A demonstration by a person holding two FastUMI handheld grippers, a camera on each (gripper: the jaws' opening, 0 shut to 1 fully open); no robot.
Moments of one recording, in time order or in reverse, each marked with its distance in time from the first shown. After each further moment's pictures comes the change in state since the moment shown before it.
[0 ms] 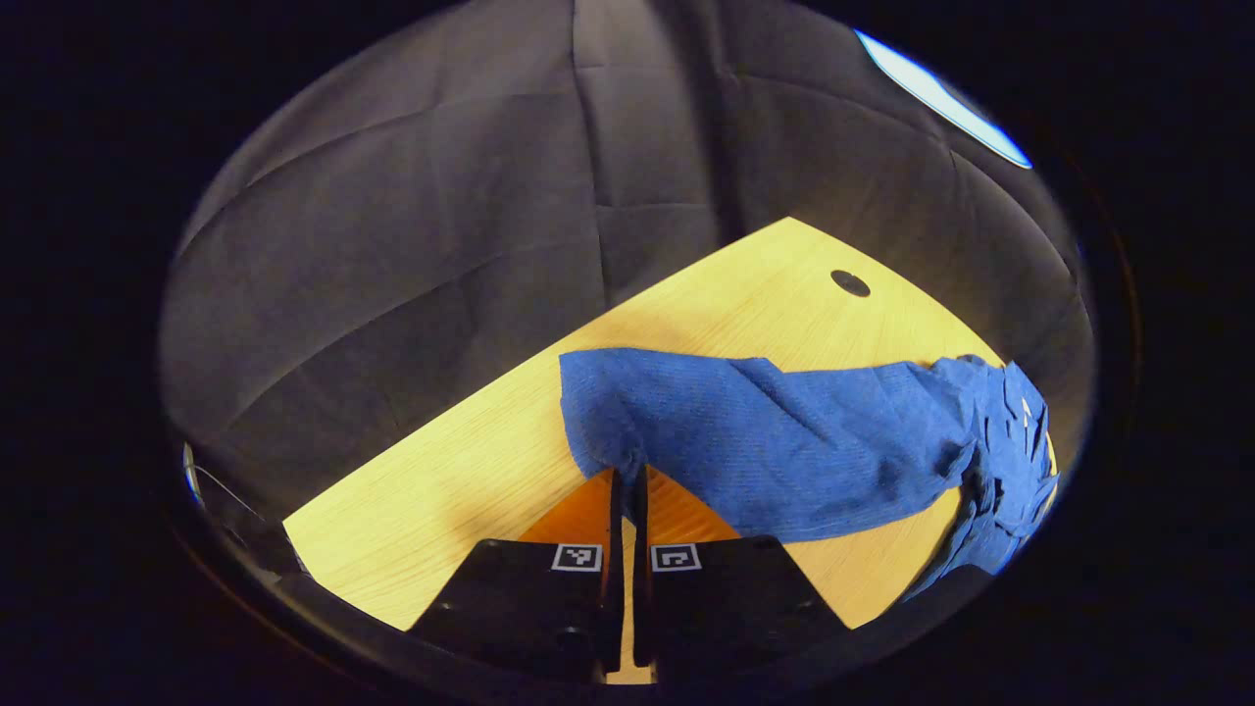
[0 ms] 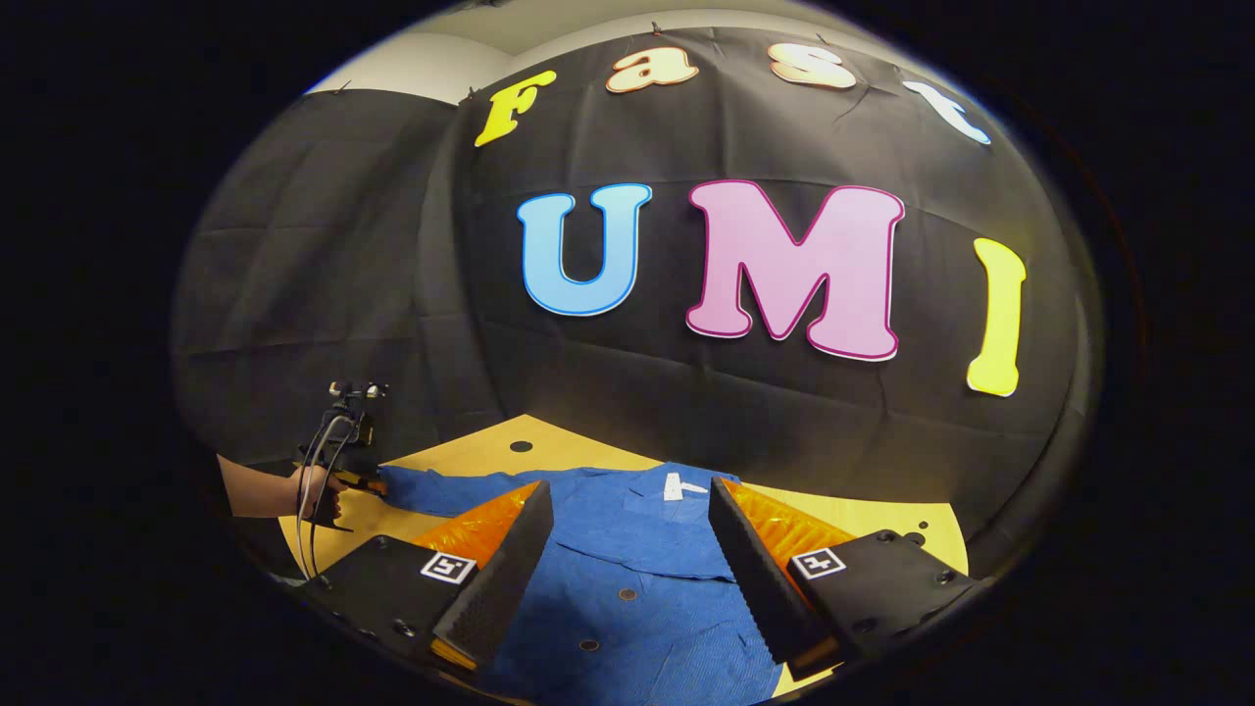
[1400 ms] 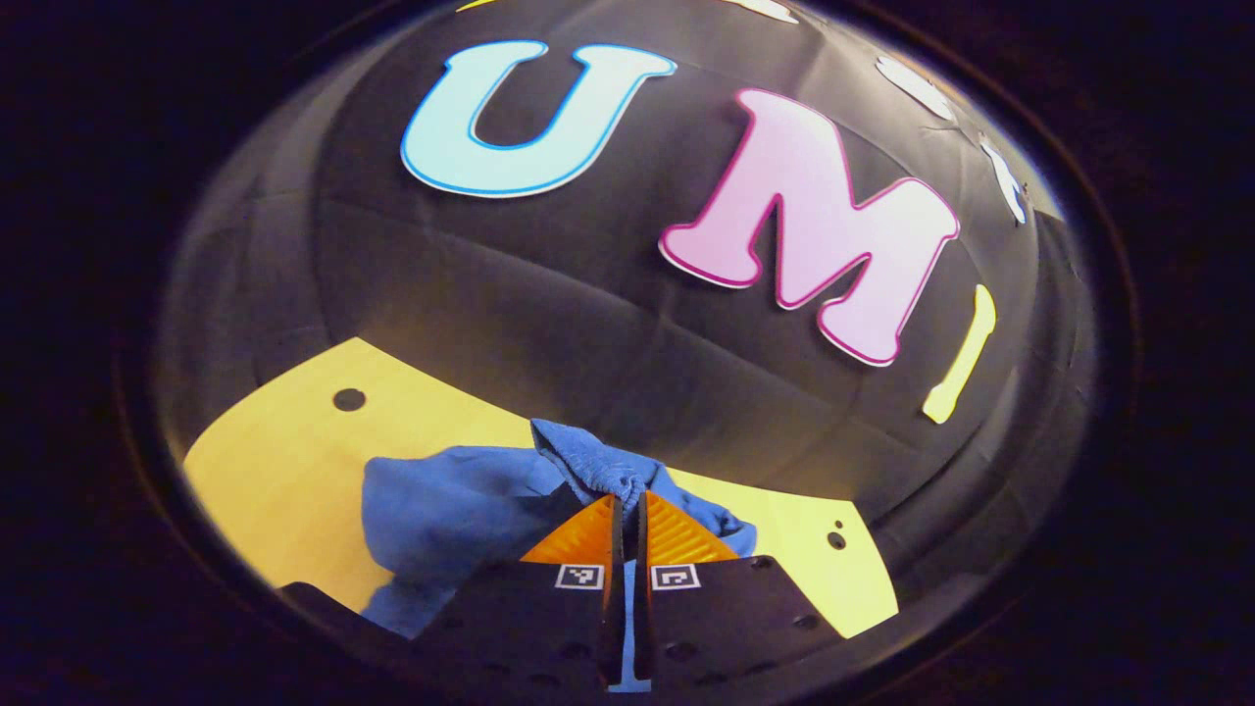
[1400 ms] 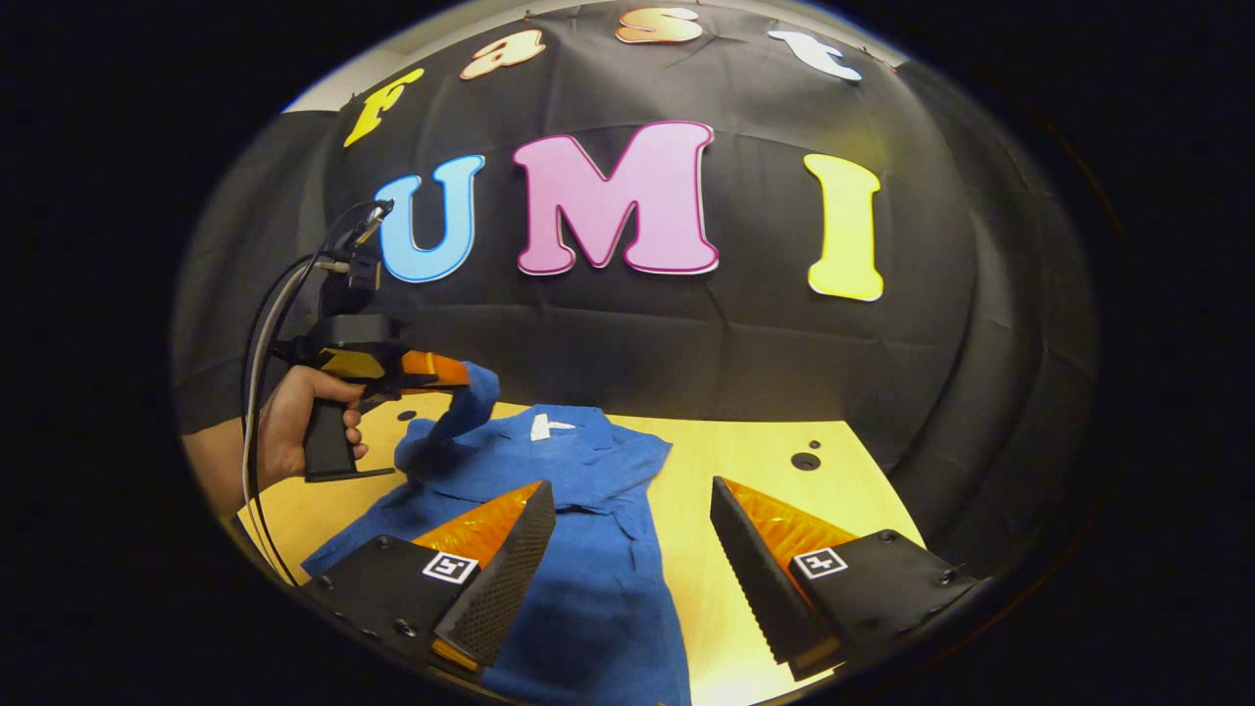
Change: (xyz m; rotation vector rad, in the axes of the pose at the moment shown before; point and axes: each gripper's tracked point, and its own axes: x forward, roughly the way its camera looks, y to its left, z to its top) left arm -0.232 -0.480 -0.022 0.266 -0.279 -0.792; right arm -0.074 -0.155 -0.081 0.155 0.131 -0.327
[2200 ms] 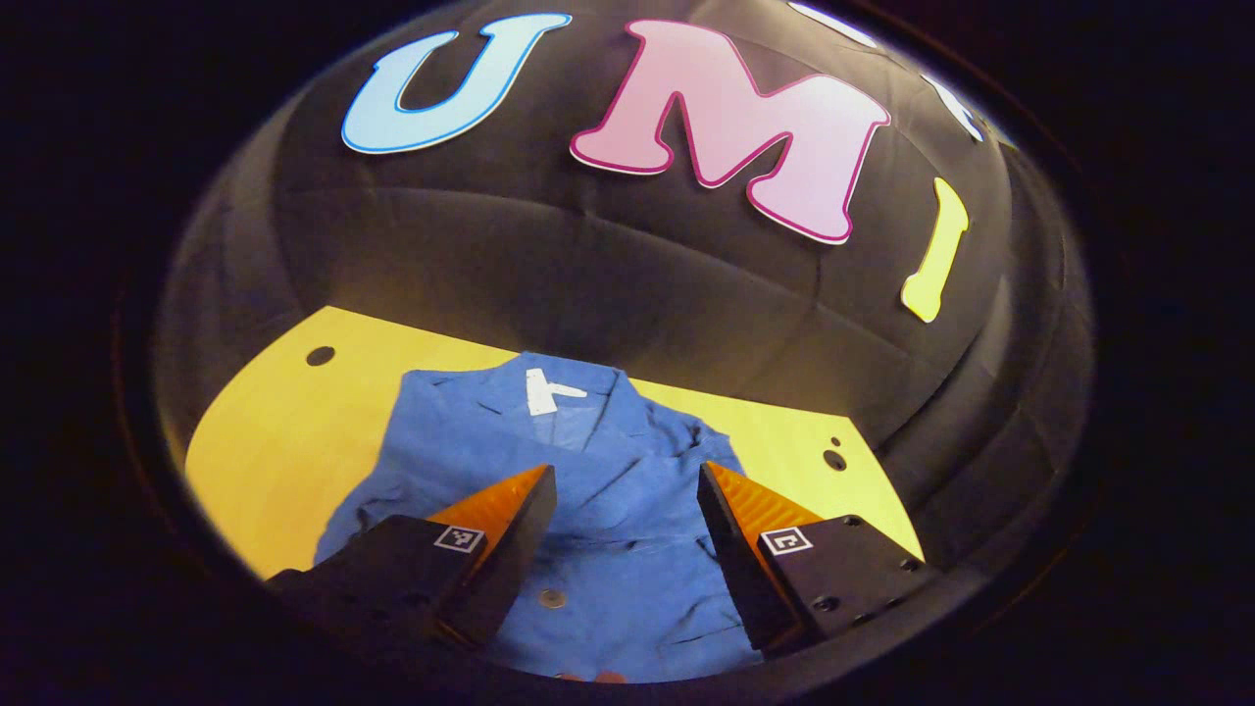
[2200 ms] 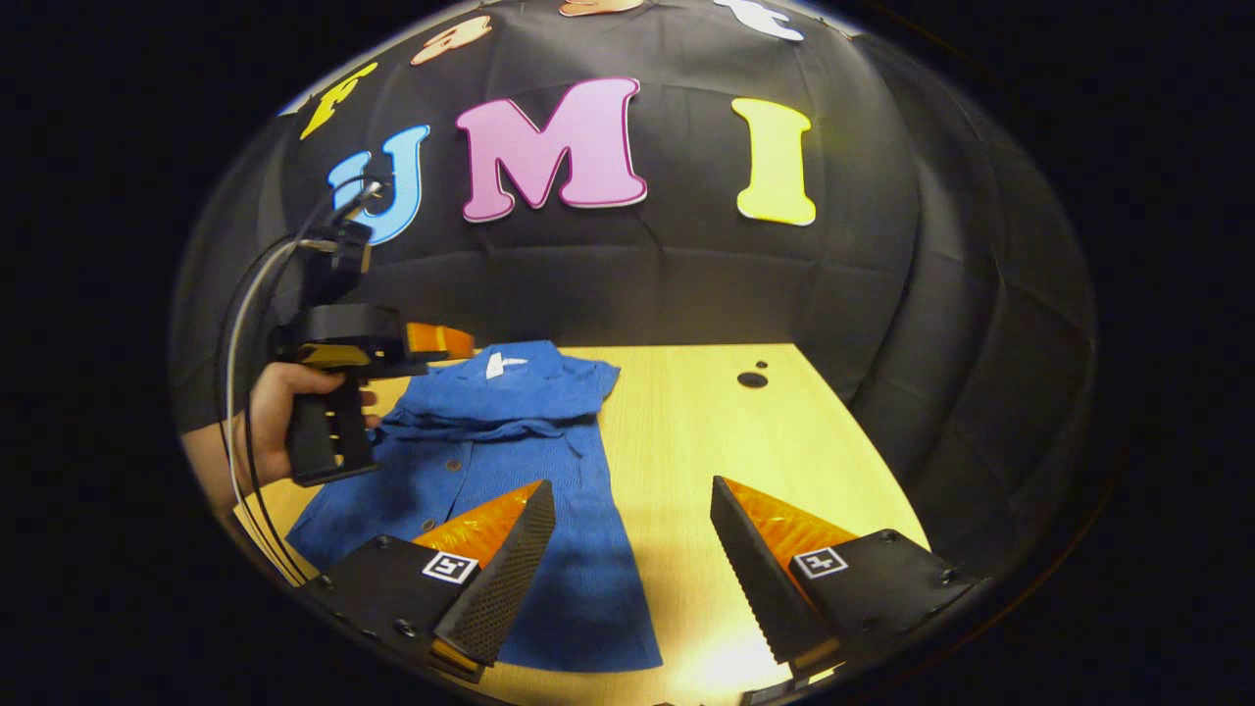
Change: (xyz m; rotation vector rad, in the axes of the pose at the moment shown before) left arm -0.044 0.020 -0.093 0.173 0.176 0.102; right arm -0.034 -0.034 -0.082 0.075 0.186 -0.086
